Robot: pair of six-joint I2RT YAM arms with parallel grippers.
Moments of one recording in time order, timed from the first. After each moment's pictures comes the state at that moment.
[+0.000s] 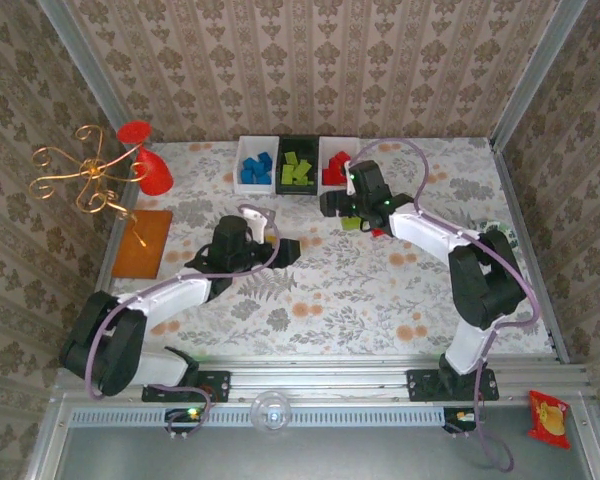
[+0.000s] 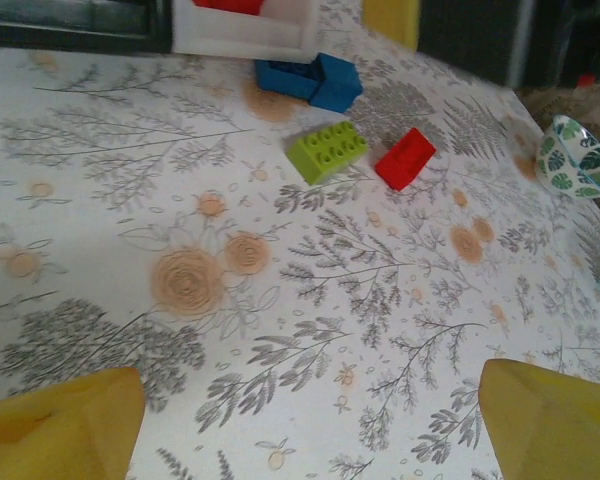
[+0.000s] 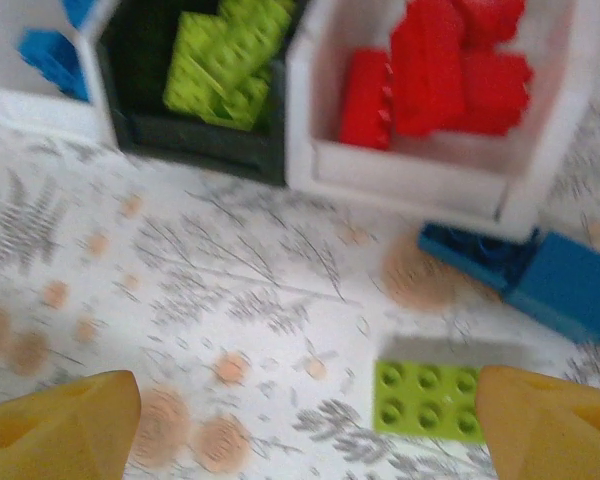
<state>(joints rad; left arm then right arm) -0.58 1.36 0.61 0.26 0.36 -0.40 0.43 1.77 1.23 -0.20 0.02 0.28</state>
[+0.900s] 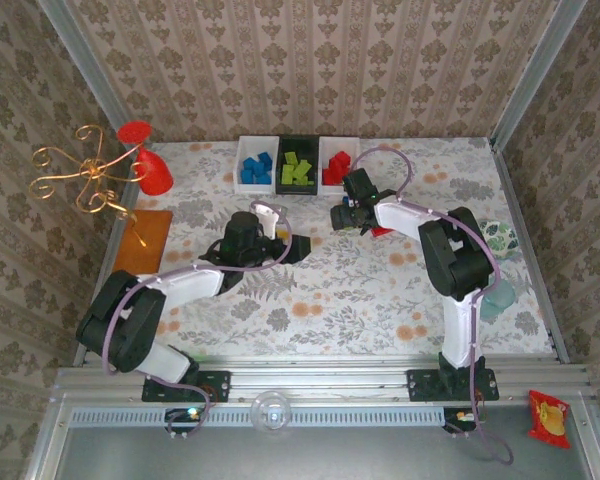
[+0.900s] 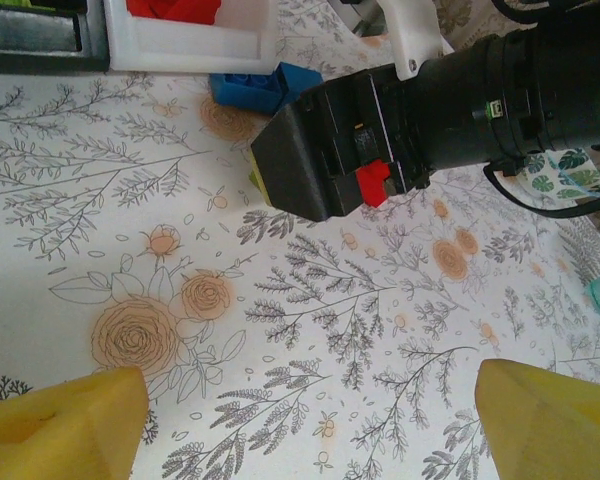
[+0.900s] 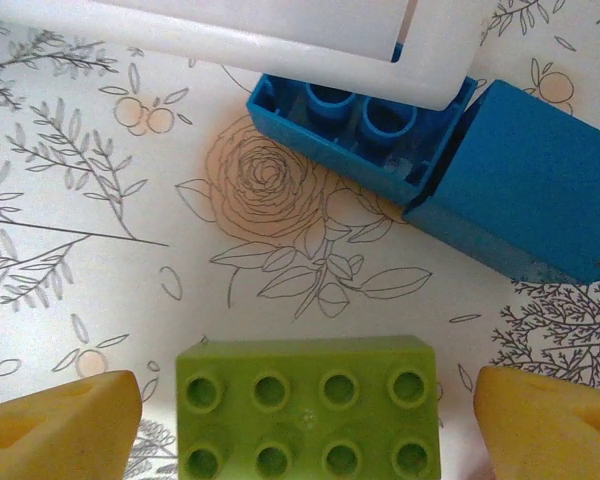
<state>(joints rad) -0.60 1.48 0.66 0.36 0.37 -0.40 0.39 2.04 1.38 -0.38 0.15 0.24</state>
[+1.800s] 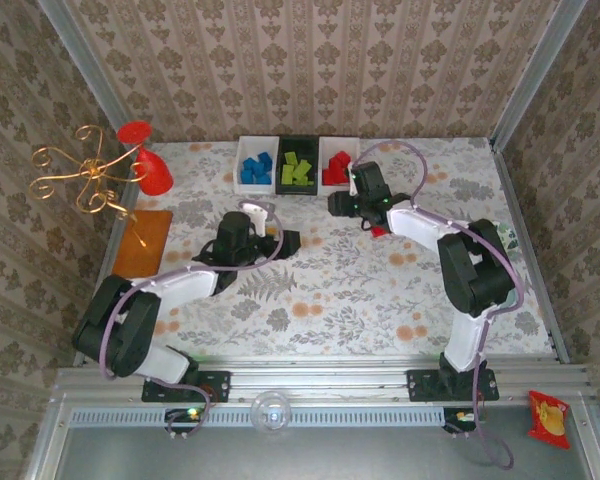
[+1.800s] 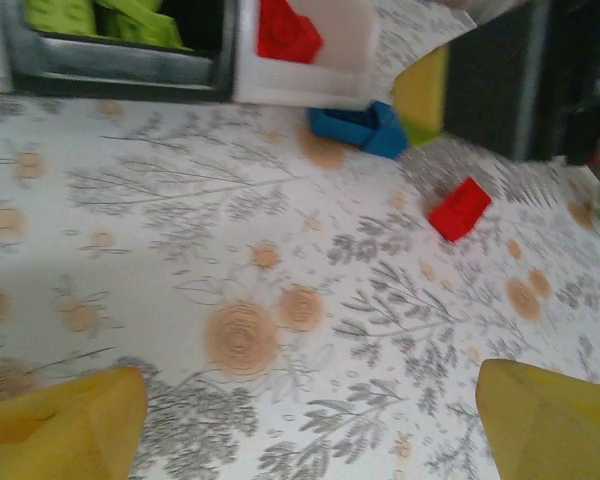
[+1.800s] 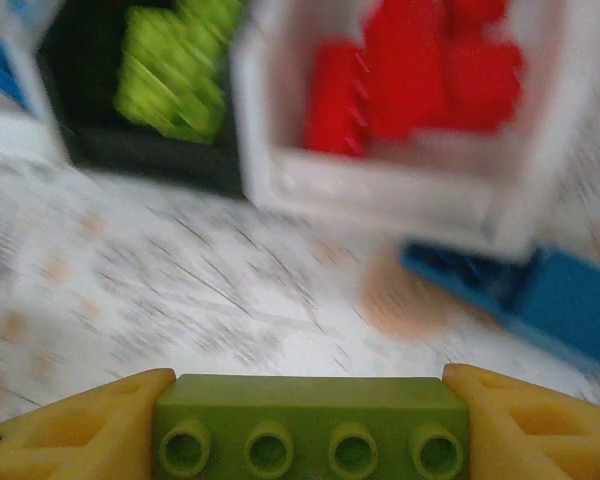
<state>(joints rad) -0.53 1.42 0.62 0.35 0.26 -0.41 0.41 1.87 1.30 -0.11 -0.03 0.31</state>
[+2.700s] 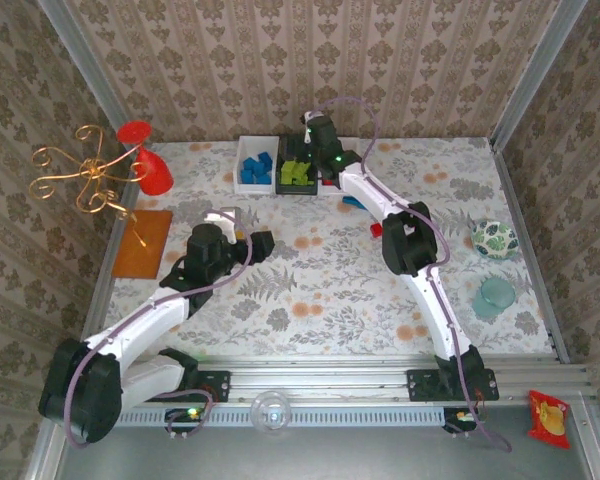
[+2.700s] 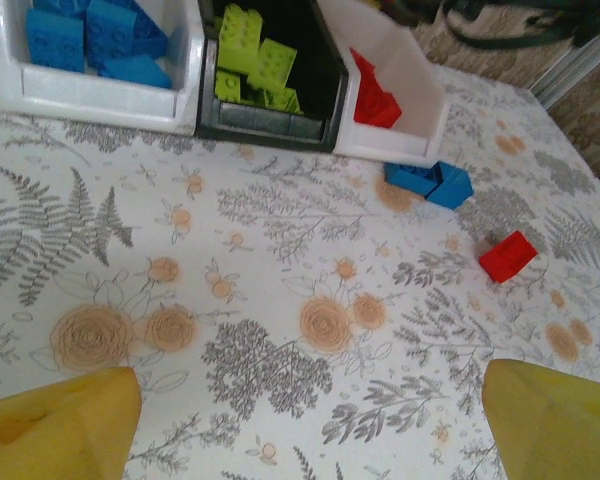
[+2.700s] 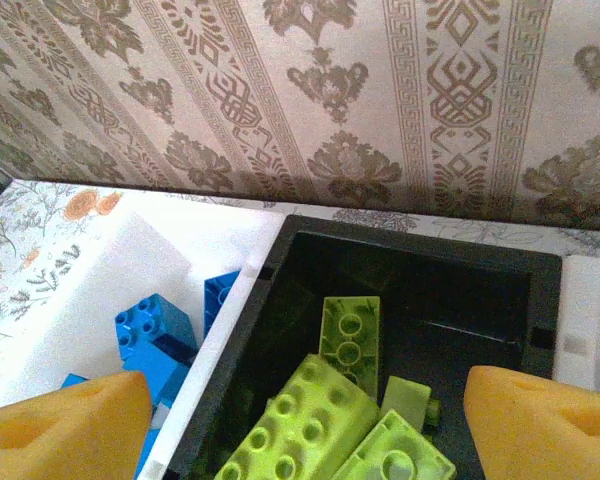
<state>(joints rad) -0.48 1.08 0.51 0.14 0.12 -0.43 0.44 2.55 2.36 -0.26 0.02 0.31</state>
